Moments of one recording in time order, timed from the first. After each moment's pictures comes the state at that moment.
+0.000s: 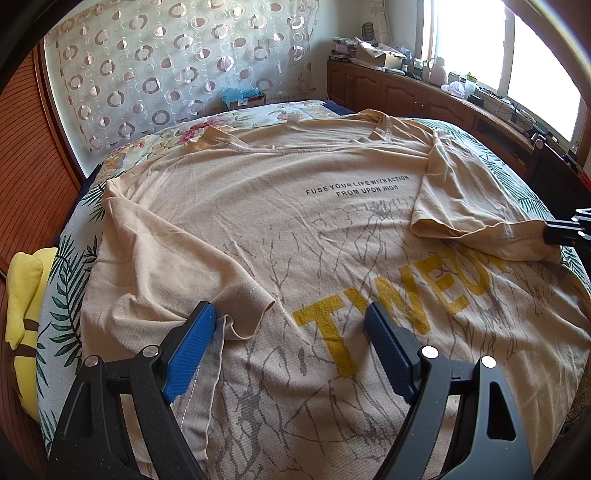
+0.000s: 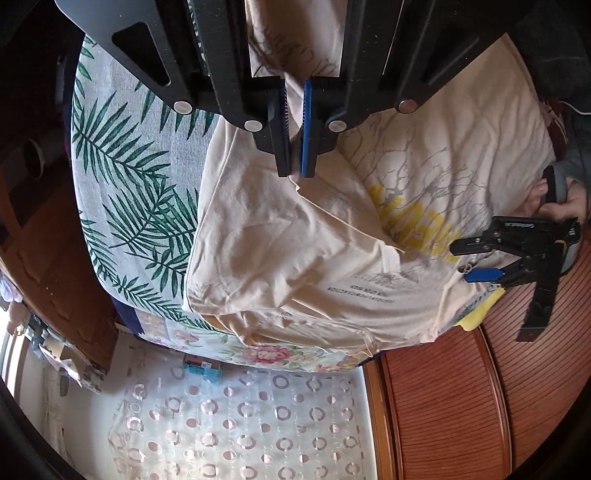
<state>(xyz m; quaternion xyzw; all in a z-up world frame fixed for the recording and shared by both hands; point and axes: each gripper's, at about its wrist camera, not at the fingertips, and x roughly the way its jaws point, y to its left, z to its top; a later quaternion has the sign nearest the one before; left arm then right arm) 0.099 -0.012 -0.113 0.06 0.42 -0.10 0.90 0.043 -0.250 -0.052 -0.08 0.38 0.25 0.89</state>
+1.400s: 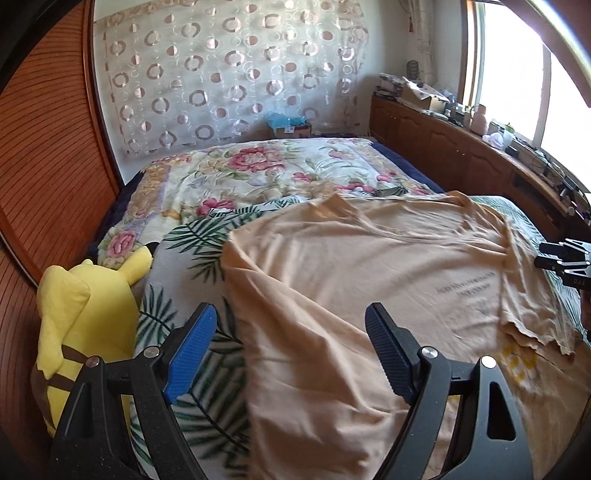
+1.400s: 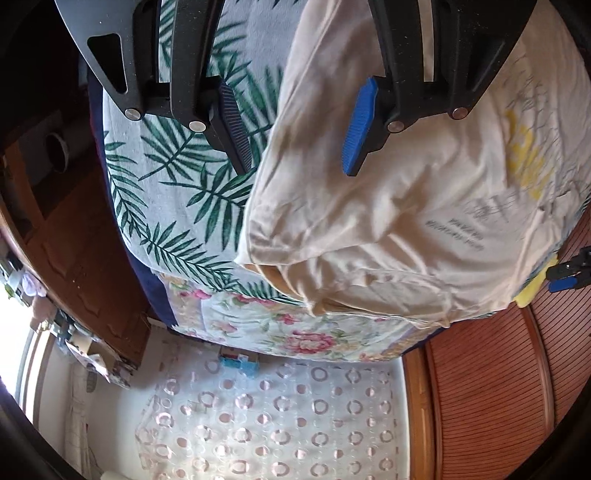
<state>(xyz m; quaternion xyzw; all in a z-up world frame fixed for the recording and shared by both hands) 0.160 0.099 -0.070 0.01 0.38 -0.04 0.93 0.138 -0.246 -0.057 -0.09 0.38 0.16 0.91</state>
